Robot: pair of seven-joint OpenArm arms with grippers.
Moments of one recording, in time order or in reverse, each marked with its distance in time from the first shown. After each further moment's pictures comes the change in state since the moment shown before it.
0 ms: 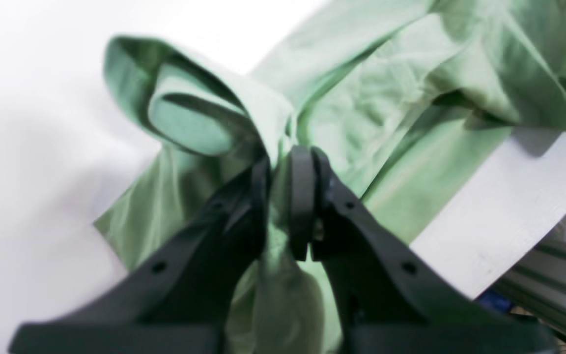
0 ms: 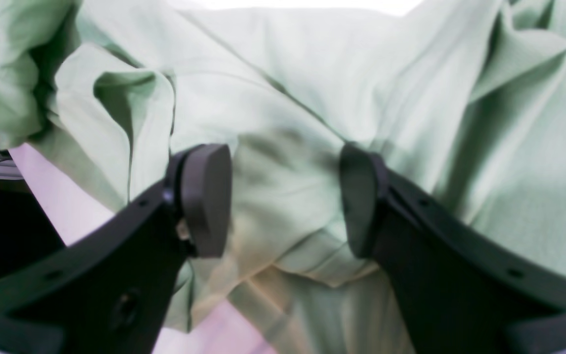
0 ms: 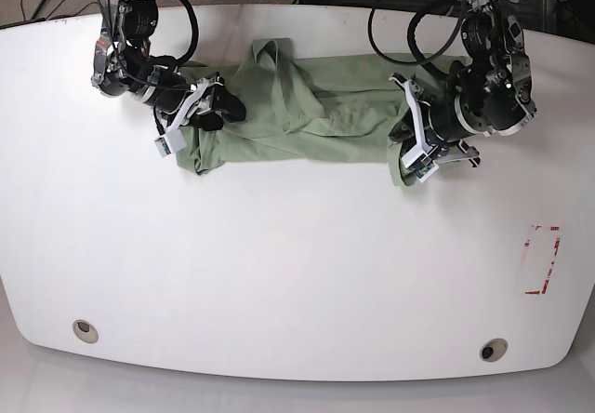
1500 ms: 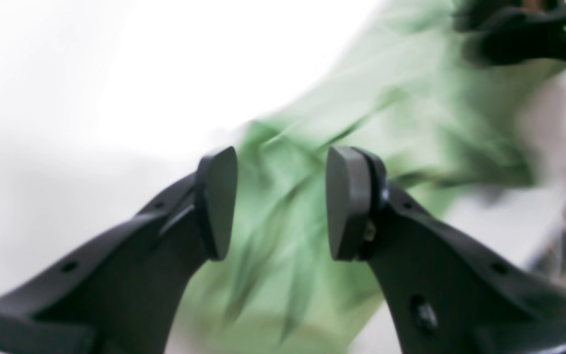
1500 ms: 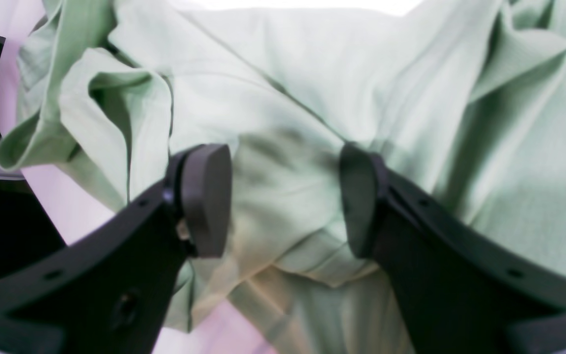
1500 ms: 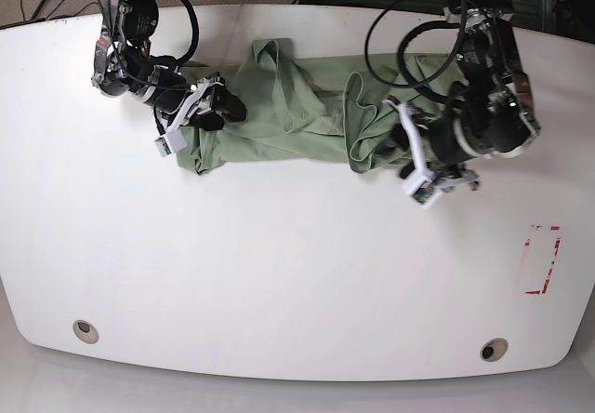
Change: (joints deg) left arm -6.1 2.8 -6.4 0.0 -3.1 0.0 6.2; right arm 0.0 0.0 0.0 0.0 0.2 0.0 0.0
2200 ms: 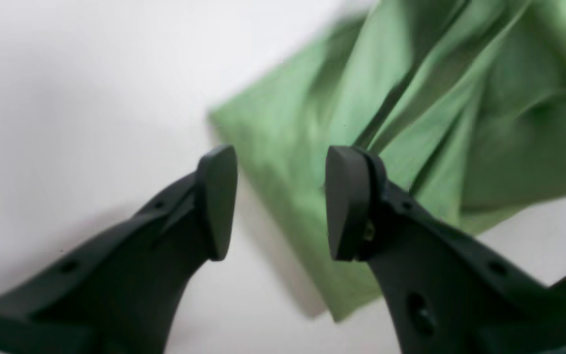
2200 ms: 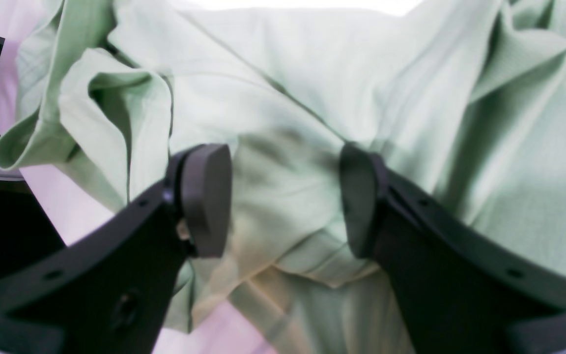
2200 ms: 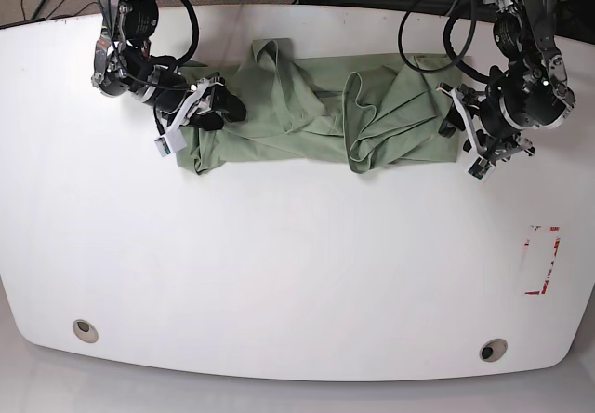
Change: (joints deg) left arm 7.6 -5.8 -5.9 -2.8 5.3 0.0 -6.2; right arm 0.0 -0.1 0.0 0.0 0.0 0.0 0.0
